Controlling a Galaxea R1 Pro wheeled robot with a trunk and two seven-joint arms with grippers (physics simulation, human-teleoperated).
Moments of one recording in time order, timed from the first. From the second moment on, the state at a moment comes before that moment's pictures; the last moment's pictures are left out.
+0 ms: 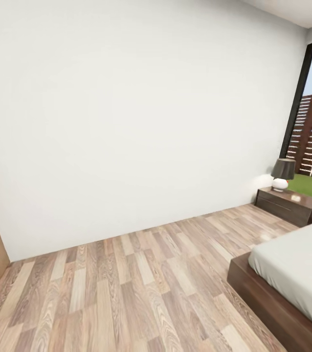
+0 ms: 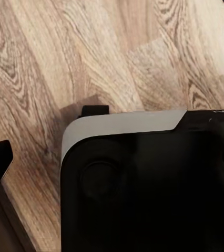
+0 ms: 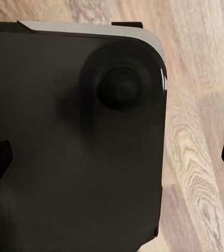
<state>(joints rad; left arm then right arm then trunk) 0.00 -0.01 0.00 -0.09 0.00 -0.16 0.00 0.00 0.00 0.00 0.00 0.00 0.00 0.00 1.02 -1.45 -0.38</state>
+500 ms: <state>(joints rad) 0.00 -0.01 0.00 -0.09 0.00 -0.16 0.00 0.00 0.00 0.00 0.00 0.00 0.00 0.00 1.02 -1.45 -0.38</state>
